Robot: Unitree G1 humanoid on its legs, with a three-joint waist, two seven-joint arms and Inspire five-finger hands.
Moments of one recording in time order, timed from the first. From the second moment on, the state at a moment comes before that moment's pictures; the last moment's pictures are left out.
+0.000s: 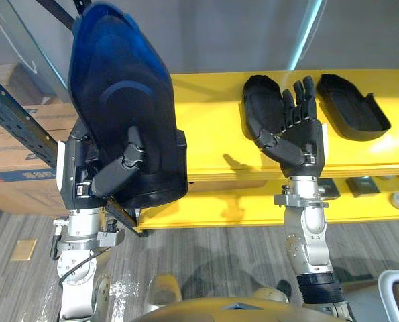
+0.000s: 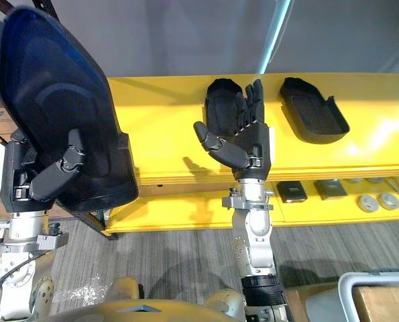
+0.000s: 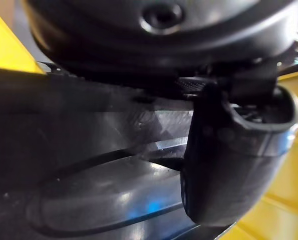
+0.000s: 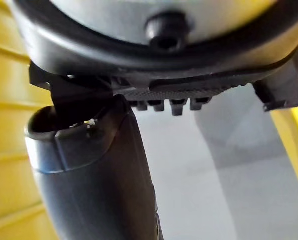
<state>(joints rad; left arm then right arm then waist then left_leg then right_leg) 0.29 0.17 0.16 -0.37 -0.29 -0.41 -0.10 -0.03 -0.10 0.05 -0.10 0.36 -0.43 0.03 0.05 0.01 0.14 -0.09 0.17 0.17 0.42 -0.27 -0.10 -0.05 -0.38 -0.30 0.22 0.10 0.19</state>
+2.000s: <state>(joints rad) -0.79 0.61 0.03 0.53 -0.30 0.19 0.38 -0.05 -0.28 0.25 -0.28 0.45 -0.22 0.16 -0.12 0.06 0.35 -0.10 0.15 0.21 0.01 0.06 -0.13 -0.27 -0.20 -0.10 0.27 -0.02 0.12</state>
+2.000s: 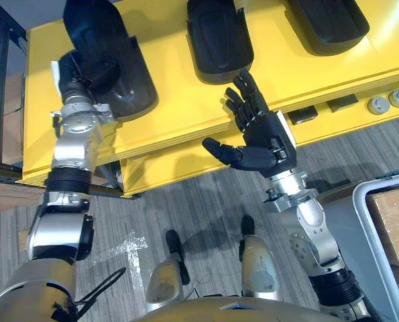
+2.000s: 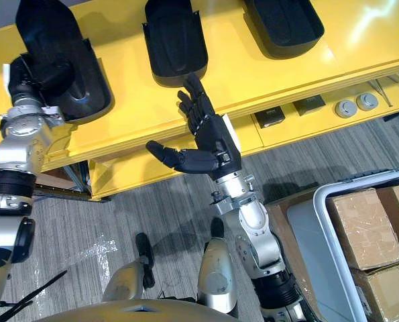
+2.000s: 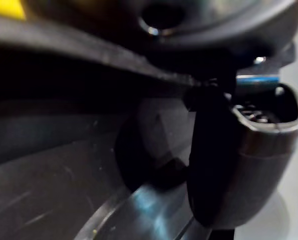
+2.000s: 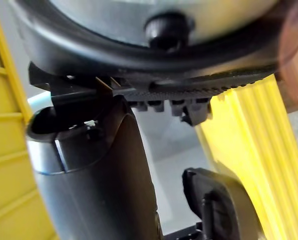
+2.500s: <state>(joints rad) -0.80 0.65 0.06 0.62 -0.29 0.22 0.34 0.00 -0.30 0.29 -0.29 0.46 -0.22 0.14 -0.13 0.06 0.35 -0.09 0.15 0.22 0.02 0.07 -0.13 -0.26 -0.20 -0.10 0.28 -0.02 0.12</state>
